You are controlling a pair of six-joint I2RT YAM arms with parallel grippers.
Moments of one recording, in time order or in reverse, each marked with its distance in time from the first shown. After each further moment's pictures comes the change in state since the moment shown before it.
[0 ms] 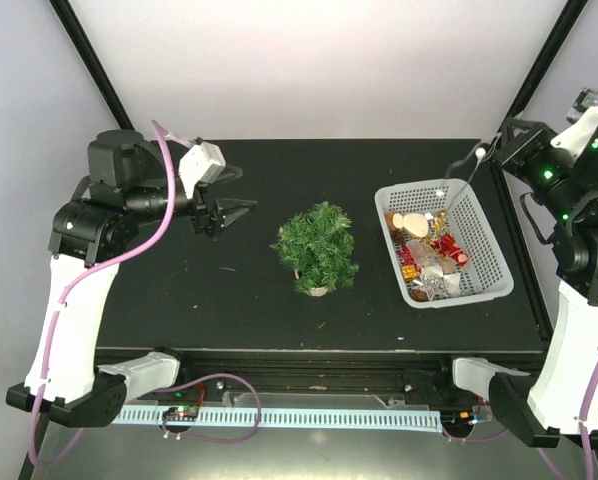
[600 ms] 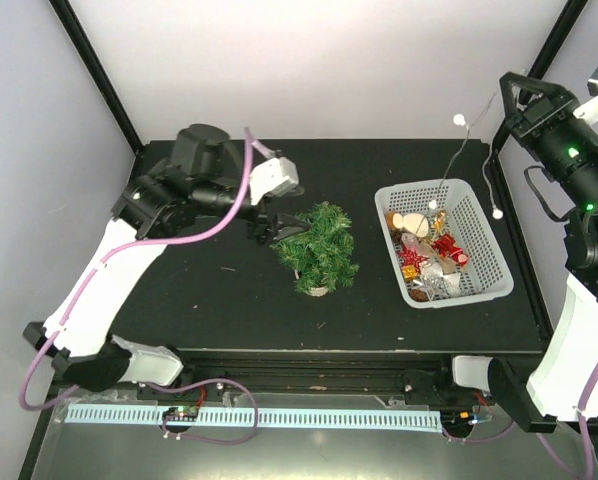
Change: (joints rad) left arm -0.360 0.160 0.044 0.010 -0.139 0.015; right arm 0.000 0.097 0.241 0.129 -0.229 0.210
